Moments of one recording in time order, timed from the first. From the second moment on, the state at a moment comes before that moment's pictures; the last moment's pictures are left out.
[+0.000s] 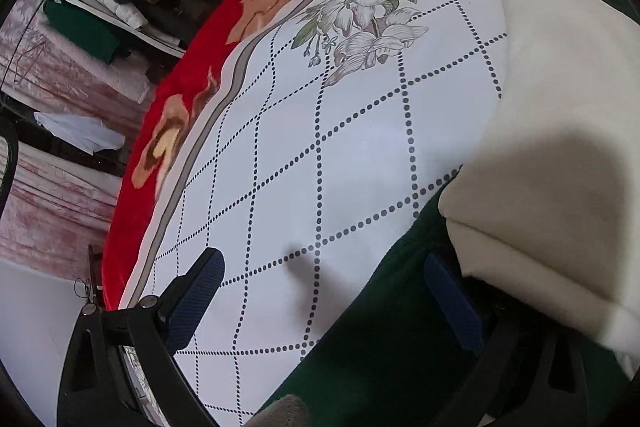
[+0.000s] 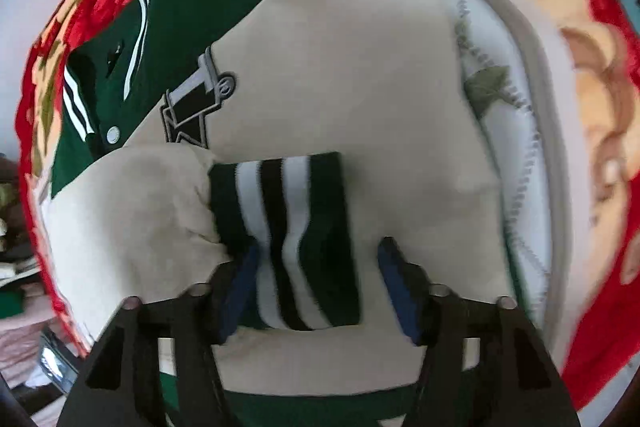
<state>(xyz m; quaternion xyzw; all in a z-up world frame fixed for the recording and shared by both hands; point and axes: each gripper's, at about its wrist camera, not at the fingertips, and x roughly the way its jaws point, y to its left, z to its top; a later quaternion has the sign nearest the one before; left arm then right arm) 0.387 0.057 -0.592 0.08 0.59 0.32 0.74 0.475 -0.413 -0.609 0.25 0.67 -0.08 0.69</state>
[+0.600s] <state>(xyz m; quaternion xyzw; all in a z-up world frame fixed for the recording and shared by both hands) 0.327 0.015 -0.542 0.07 0.62 0.21 0.75 0.438 -0.433 -0.557 0.26 0.65 -0.12 0.71</state>
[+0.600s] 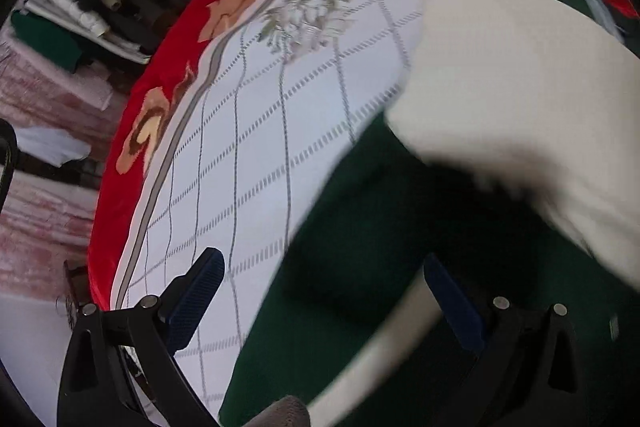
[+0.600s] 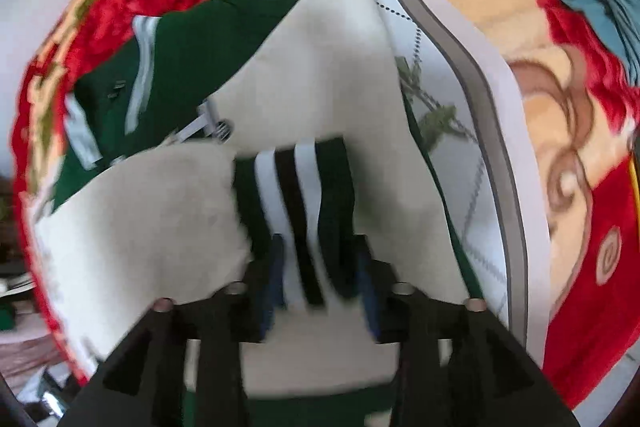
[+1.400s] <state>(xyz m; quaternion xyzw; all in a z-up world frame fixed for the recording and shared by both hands) 0.198 -0.025 -0.603 0.15 0.70 0.02 0.69 0.177 -0.204 -0.596 0.24 0.77 -0.05 0.59</state>
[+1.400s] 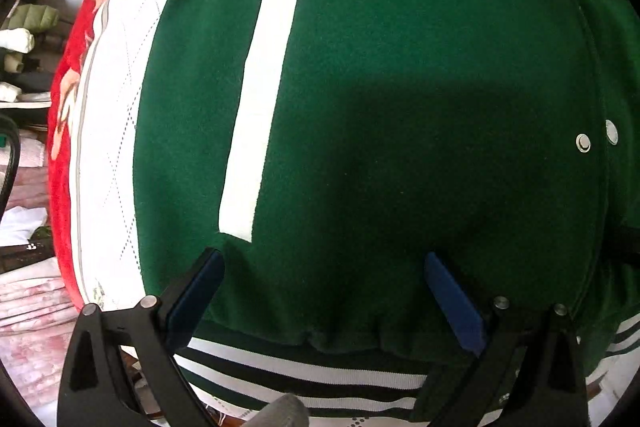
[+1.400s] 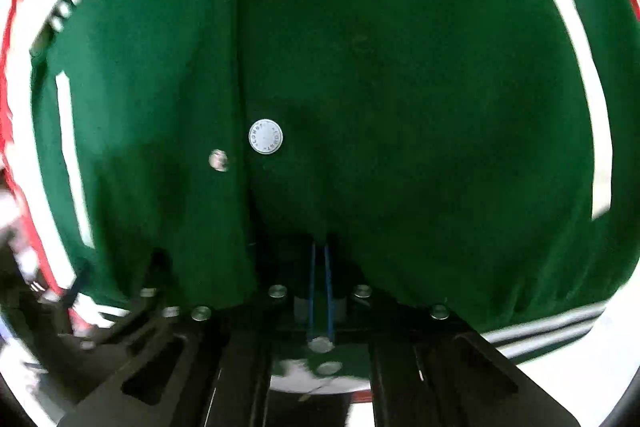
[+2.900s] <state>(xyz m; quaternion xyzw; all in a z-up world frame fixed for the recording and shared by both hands) 0.154 -0.221 -0.545 0.21 0.62 0.13 0.74 0.063 -0.503 -0.544 0.29 0.75 0.01 0.59</state>
